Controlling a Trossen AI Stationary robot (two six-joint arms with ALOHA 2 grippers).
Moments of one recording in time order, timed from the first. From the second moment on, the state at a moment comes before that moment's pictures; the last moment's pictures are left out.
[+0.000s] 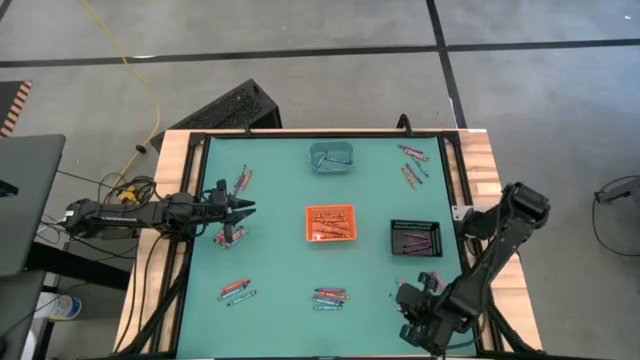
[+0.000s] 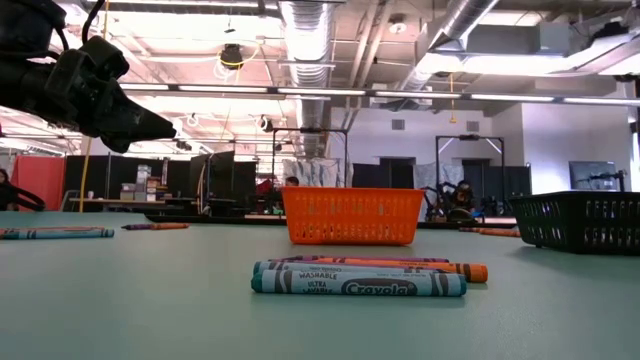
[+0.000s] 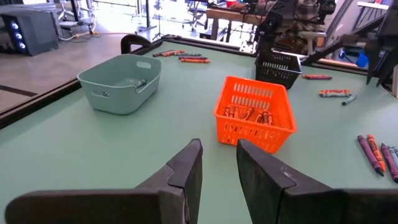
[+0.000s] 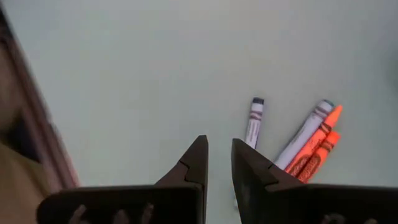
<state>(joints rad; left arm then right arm) 0.01 0.17 0.01 0.06 -0.24 -0.13 0.94 1.69 1.11 -0.75 0.36 1.38</state>
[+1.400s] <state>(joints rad) 0.01 0.17 0.01 0.06 -0.24 -0.13 0.91 1.89 1.11 -0.76 0.40 1.23</state>
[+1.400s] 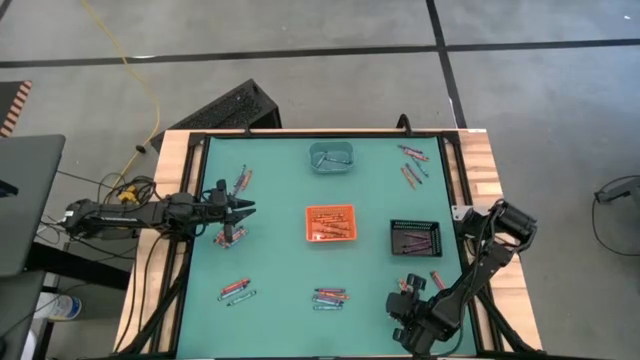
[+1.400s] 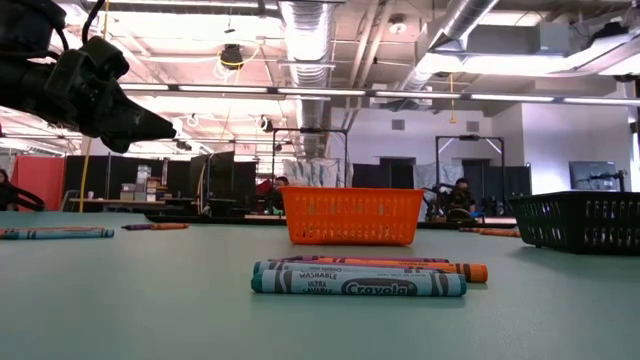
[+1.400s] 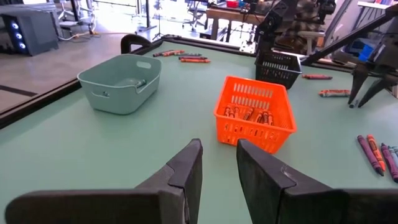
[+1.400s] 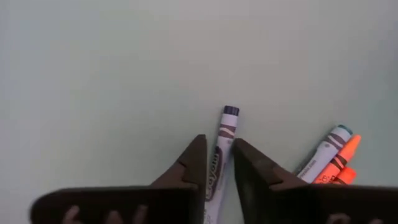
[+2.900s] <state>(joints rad) 0.01 0.17 0.01 0.06 -0.24 -0.13 0.11 1.46 1.16 -0.42 0.27 -0.41</state>
